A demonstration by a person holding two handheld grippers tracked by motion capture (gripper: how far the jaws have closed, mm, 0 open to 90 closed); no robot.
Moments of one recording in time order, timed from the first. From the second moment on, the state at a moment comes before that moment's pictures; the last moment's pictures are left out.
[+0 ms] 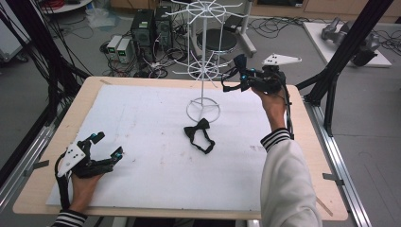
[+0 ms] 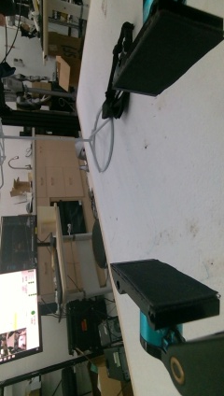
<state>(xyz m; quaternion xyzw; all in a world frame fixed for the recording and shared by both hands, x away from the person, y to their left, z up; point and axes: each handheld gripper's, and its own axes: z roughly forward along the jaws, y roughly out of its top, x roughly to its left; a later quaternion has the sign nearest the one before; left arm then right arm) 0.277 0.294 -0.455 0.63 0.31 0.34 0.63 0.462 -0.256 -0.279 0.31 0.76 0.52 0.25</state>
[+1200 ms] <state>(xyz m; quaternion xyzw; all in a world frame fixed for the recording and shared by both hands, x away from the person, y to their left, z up) 0.277 0.293 -0.455 0.63 0.31 0.34 0.63 0.480 -0.244 -0.300 0.34 0.77 0.49 0.22</state>
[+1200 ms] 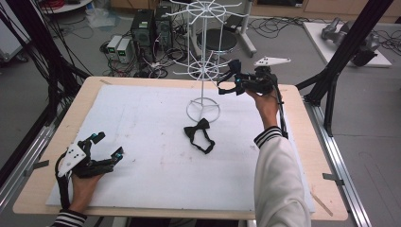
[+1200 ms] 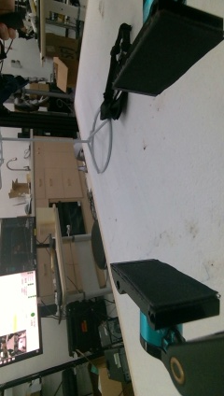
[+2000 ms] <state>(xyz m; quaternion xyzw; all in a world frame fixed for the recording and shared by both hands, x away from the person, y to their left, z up) 0.277 0.293 -0.455 0.63 0.31 0.34 0.62 0.472 -0.247 -0.302 0.35 0.77 0.50 0.18</state>
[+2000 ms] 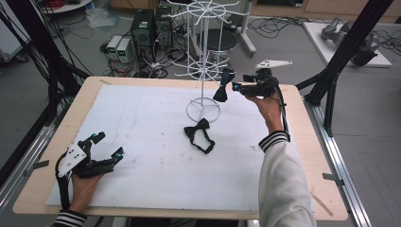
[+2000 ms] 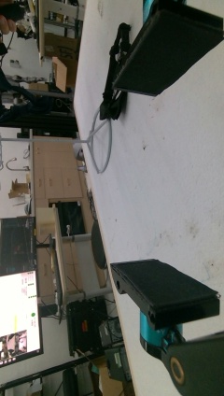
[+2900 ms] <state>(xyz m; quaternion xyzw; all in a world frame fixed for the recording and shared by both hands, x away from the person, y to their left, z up) 0.277 0.292 -0.455 0.63 0.31 0.35 0.62 0.394 -0.276 -0.270 0.33 0.74 0.55 0.20</state>
